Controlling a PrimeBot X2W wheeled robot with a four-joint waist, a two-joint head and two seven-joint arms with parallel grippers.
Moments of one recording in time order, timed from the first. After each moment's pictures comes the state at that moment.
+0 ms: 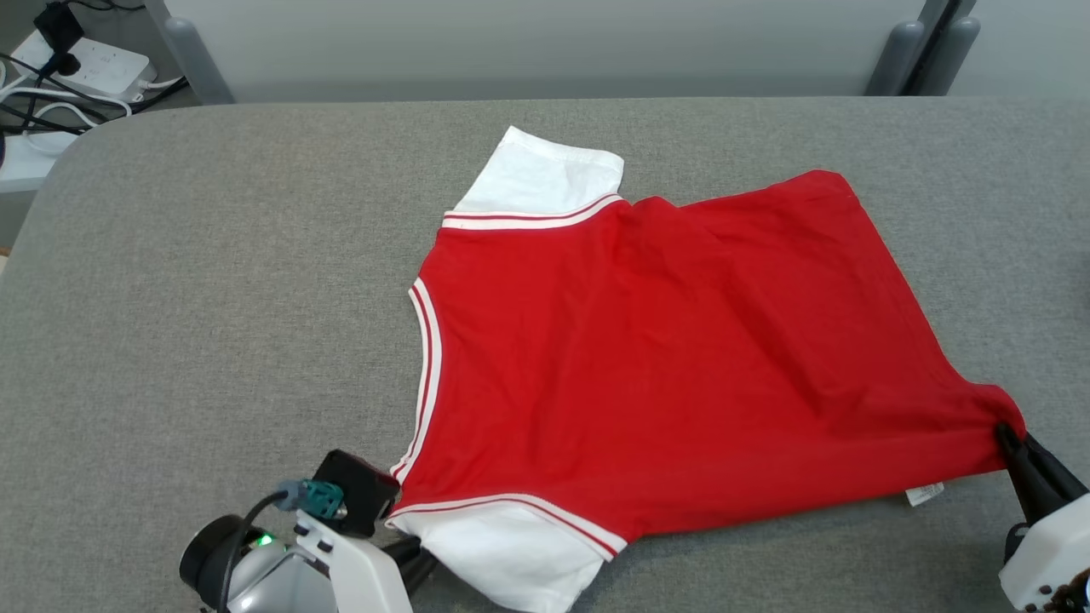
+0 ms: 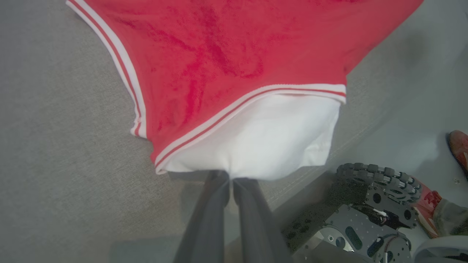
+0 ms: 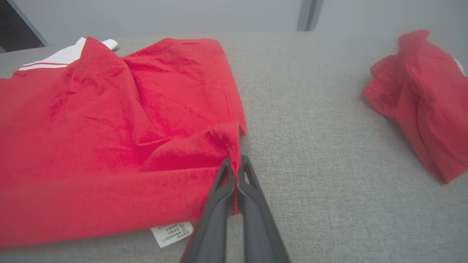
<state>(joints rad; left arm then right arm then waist) 0.06 0.37 -0.34 -0.40 -0.51 -0.07 0.85 0.04 -0.31 -0.06 0.07 0.40 0.13 0.18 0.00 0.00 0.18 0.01</state>
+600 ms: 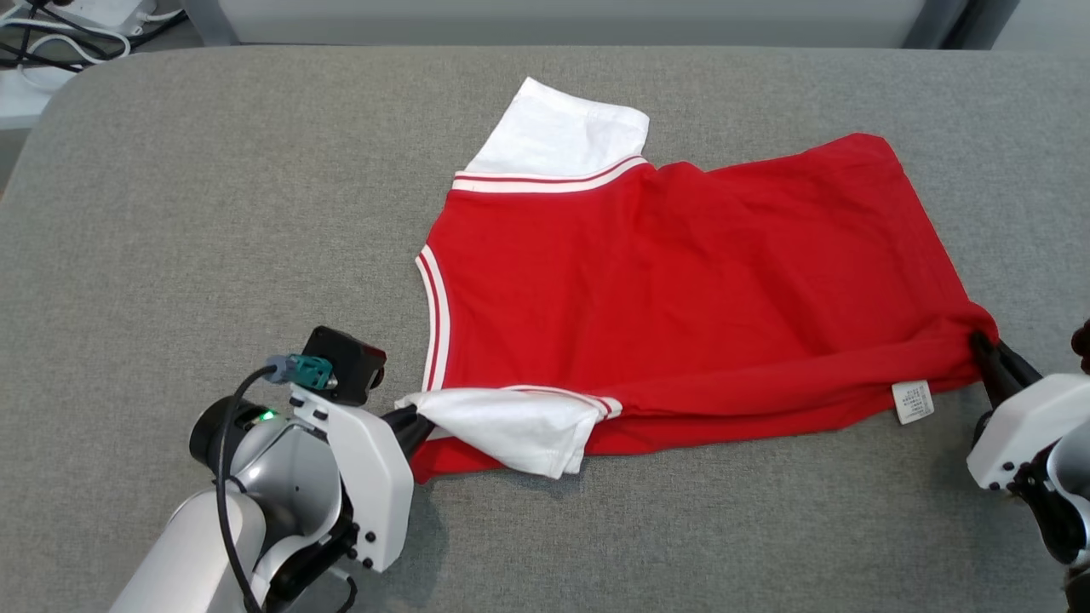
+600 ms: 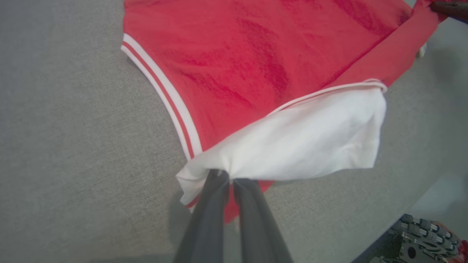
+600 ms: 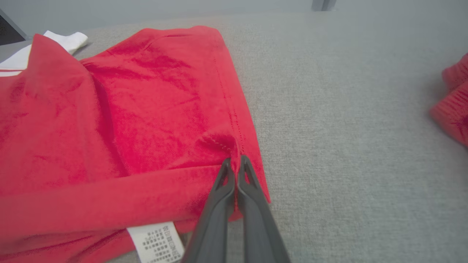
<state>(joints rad) -0.25 0.30 -0.37 -0.06 -0.54 -0.11 0.66 -0.30 -0.30 0.00 0.39 0.40 0.13 0.19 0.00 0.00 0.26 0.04</state>
